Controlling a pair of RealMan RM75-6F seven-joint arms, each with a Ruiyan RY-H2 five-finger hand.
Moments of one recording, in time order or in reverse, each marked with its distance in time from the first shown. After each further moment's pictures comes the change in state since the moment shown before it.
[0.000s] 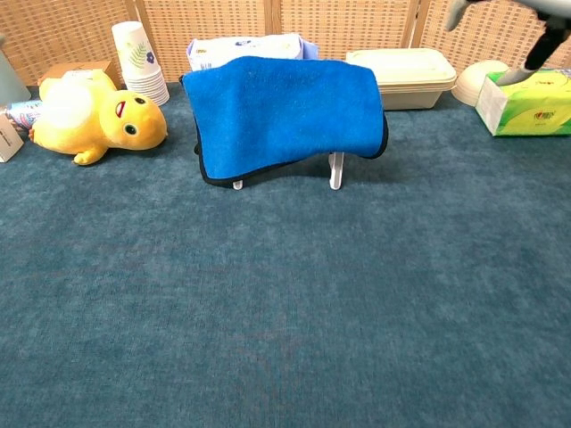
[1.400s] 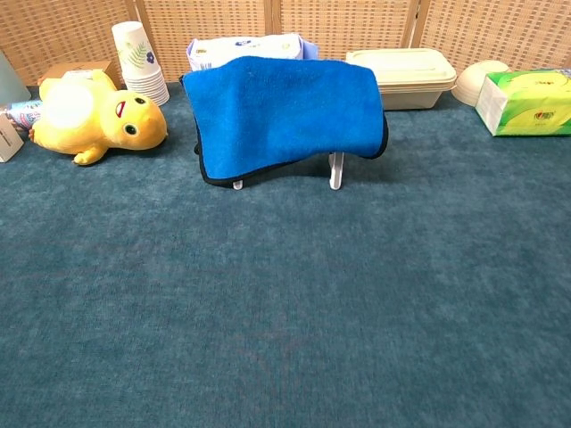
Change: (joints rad) left arm 0.430 0.018 0.214 -0.168 0.257 0.379 0.229; right arm -0.536 0.273 -0.033 -0.595 0.141 0.415 -0.158
